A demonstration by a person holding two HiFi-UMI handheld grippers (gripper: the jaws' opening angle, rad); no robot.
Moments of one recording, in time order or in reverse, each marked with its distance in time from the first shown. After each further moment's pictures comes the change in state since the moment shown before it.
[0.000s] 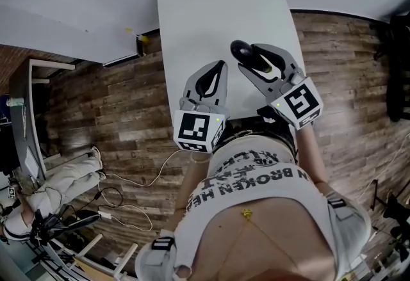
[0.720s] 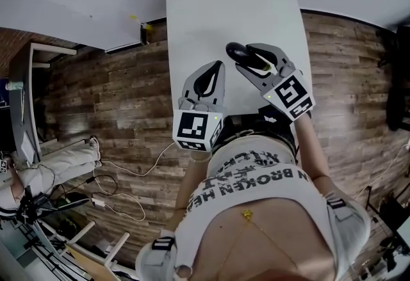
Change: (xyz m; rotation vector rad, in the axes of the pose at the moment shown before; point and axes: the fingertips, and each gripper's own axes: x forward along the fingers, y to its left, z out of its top) left arm -0.018 0.019 -0.020 -0.042 0.037 0.088; right arm 0.035 0.020 -0.044 -0.045 0.158 0.124
